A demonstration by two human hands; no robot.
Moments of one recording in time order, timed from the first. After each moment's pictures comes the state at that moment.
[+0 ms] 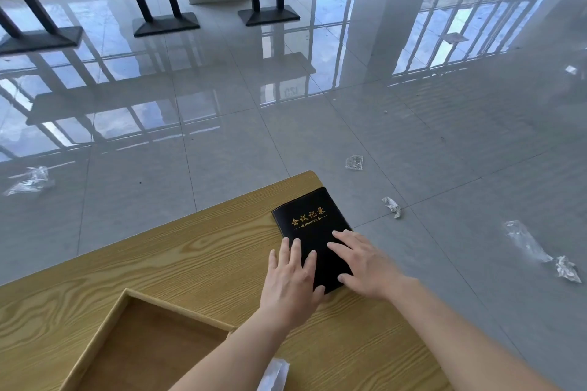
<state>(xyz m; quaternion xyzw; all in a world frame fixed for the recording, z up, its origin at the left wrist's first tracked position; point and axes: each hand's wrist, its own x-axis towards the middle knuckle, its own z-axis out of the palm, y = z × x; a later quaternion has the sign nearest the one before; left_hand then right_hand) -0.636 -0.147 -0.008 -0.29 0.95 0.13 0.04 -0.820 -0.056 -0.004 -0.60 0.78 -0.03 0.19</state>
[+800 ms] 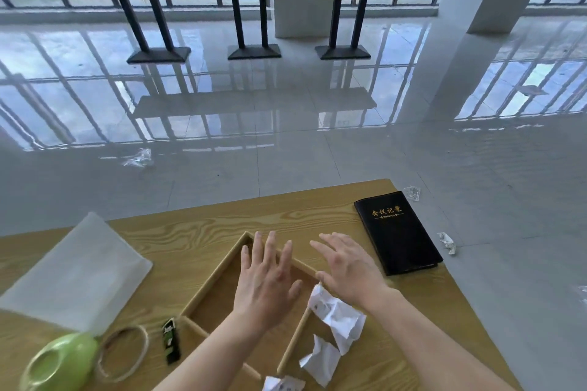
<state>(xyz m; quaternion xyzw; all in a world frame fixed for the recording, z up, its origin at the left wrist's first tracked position) -0.394 -0.146 0.066 -0.44 0.89 0.06 -0.02 -0.589 -0.093 0.066 -0.68 0.72 -0.06 0.10</state>
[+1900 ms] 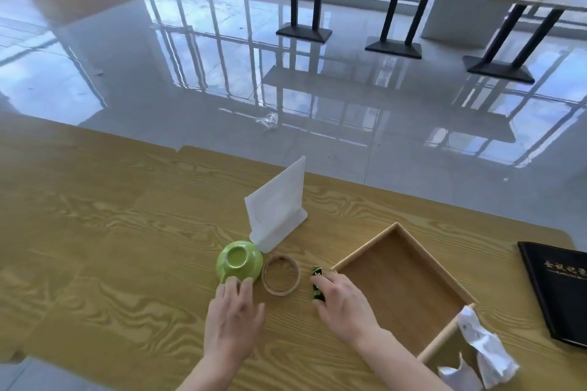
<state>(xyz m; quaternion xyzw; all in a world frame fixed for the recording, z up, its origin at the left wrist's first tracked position) -0.063 -0.072 0.029 -0.72 0.67 0.13 -0.07 -0.285 -0.109 0.031 -0.77 0.60 -0.05 0.23</state>
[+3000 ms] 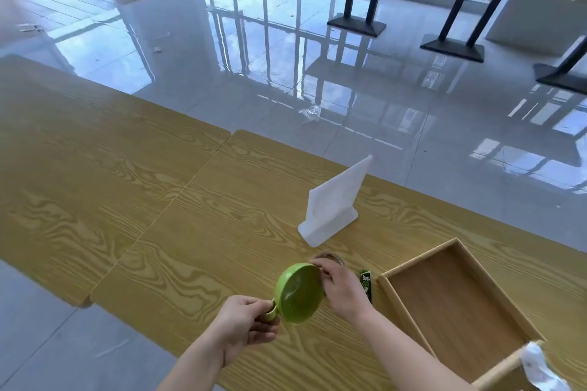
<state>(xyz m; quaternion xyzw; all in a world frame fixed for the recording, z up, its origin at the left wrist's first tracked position) 0.016 -0.057 0.032 -0.65 0.14 0.67 -0.32 -0.191 -0.142 0.022 -0.67 0.58 -0.12 0.45</state>
